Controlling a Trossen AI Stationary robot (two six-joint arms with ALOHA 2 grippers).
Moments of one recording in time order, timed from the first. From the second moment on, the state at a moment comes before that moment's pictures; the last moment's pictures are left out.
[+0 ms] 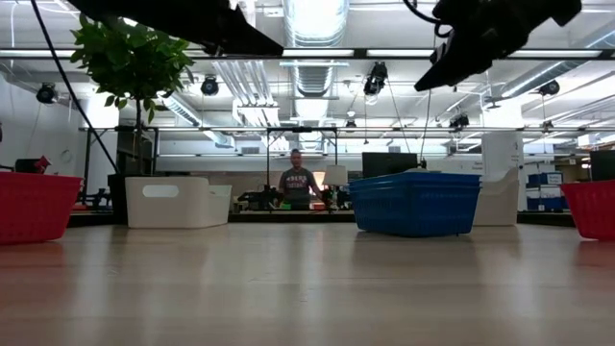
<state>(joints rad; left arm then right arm) -0.05 1.19 0.72 0.29 -0.33 0.30 -0.15 0.97 0.73 -0.34 -0.03 -0.20</state>
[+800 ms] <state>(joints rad) 0.22 1.40 0.82 -0.17 -0.46 -0.69 -0.11 0.71 0.51 -0.18 -0.03 -0.32</state>
